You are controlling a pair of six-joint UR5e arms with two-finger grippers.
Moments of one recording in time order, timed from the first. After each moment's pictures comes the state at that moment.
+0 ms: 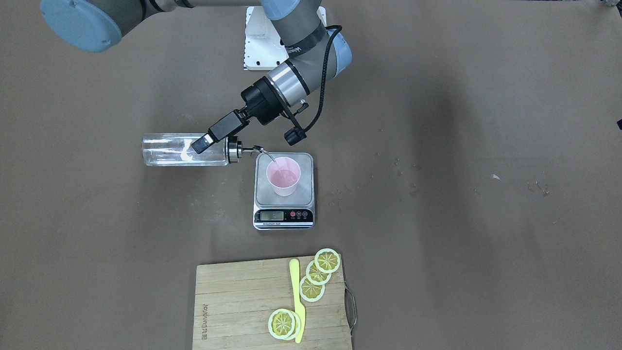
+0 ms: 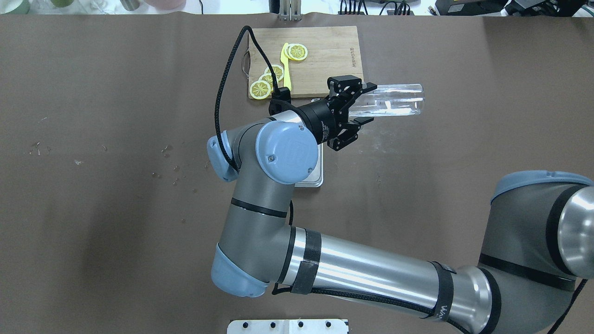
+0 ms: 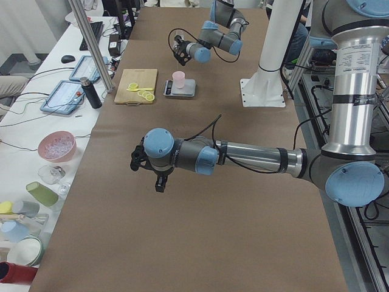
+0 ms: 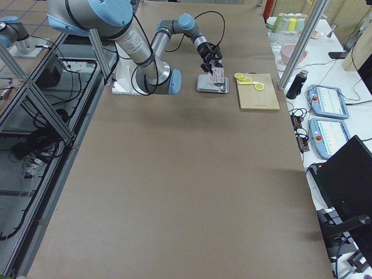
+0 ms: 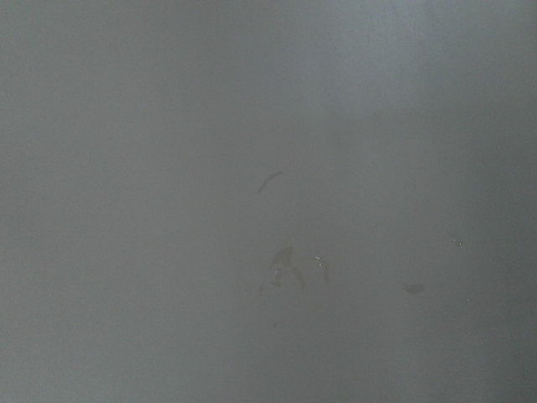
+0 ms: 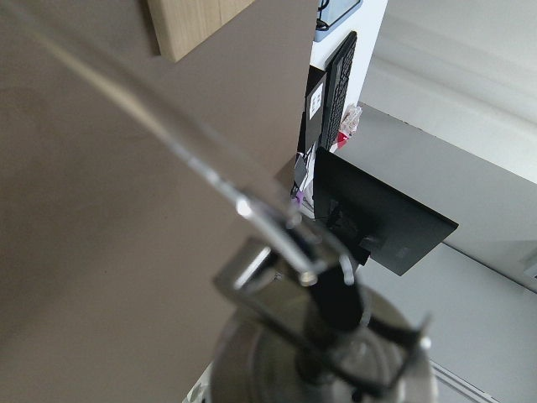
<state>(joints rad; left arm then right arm) -1.53 -1.56 -1.68 -1.70 -2.54 -0.07 0.41 -0.47 1.40 -2.72 0.92 0.42</state>
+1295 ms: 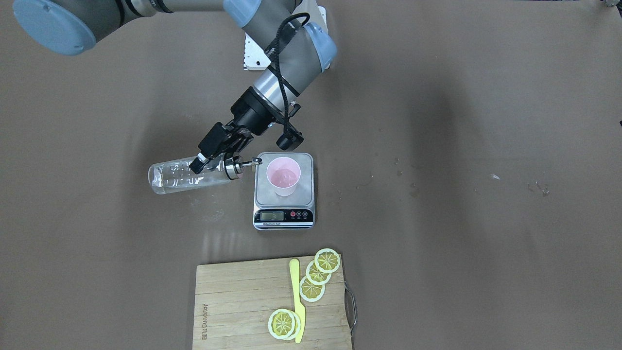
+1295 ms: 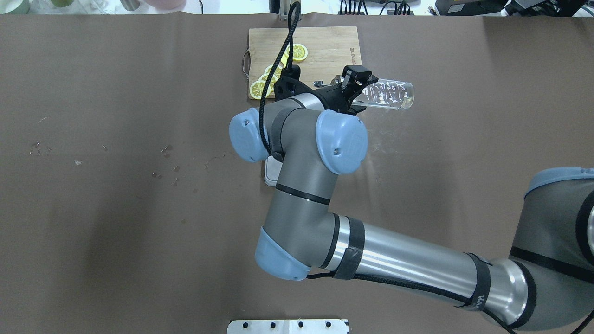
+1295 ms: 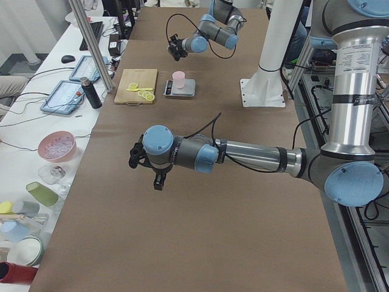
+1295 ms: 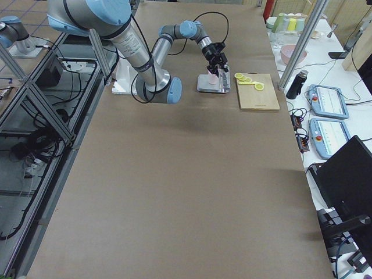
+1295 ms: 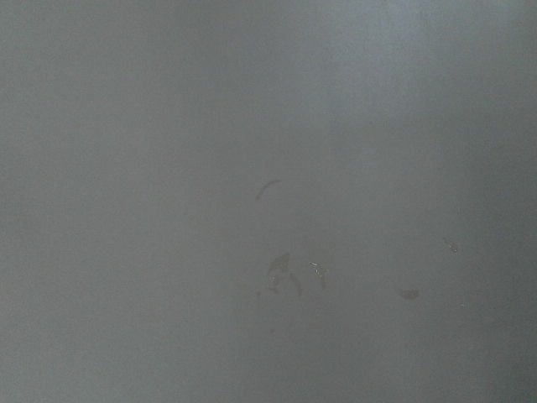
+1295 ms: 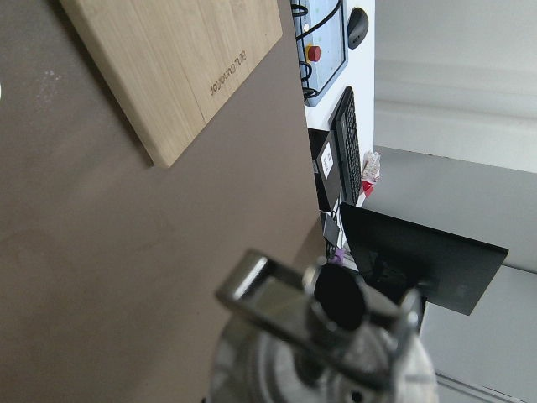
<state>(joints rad) -1.54 -1.57 -1.69 -1.70 -2.54 -0.07 0.48 -0.60 1.54 -2.37 0.99 0.44</state>
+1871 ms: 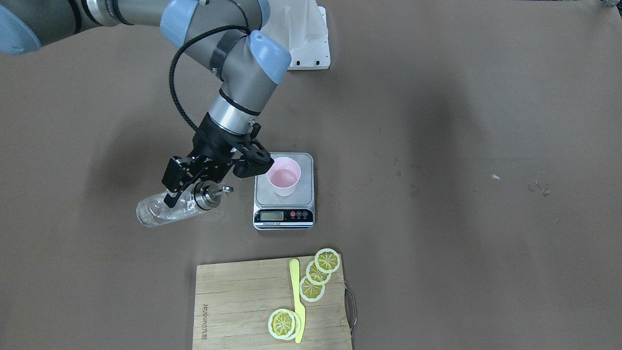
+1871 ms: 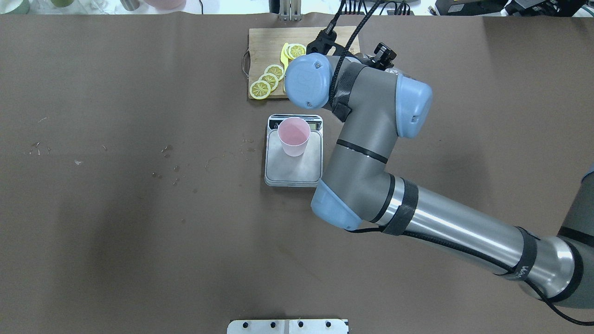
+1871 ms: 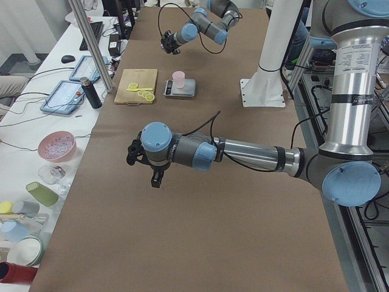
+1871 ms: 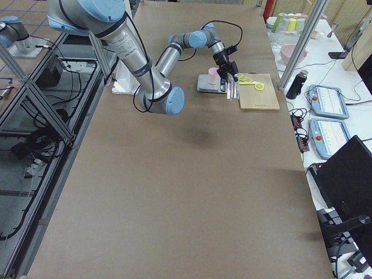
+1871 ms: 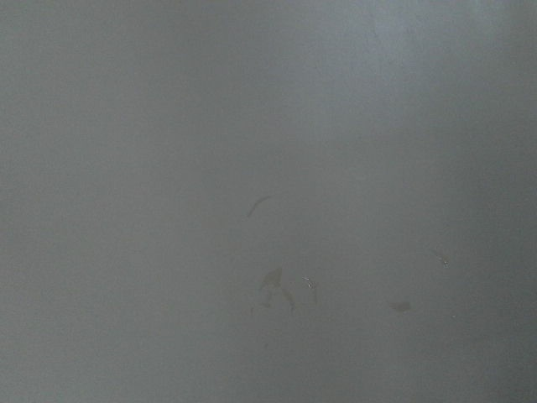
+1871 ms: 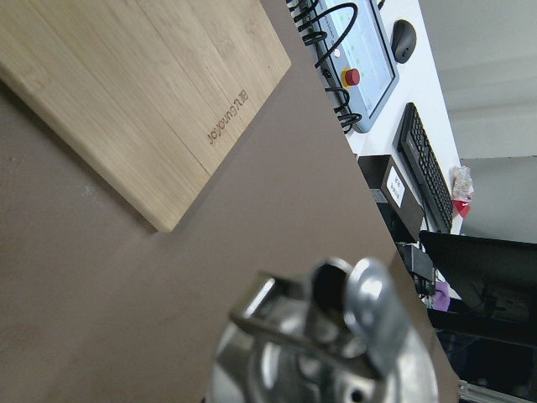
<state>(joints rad) -1.54 -1.59 -1.70 -1.72 -2.54 -0.08 0.62 -0.73 1.60 -2.02 1.21 0.35</state>
